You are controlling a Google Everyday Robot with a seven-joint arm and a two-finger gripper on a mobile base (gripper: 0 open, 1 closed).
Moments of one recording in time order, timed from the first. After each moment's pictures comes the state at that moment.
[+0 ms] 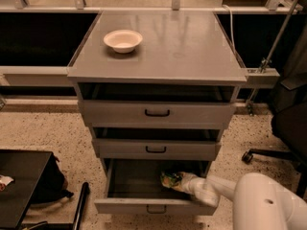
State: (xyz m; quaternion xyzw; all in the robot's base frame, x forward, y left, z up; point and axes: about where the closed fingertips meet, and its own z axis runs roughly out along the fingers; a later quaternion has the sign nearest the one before) arm 0.657 -0.154 0.182 -0.48 0.78 0.05 0.40
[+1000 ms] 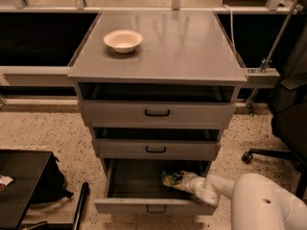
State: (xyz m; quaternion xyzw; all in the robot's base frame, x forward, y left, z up) arm 0.669 -0.155 0.179 -0.48 0.77 0.05 0.41
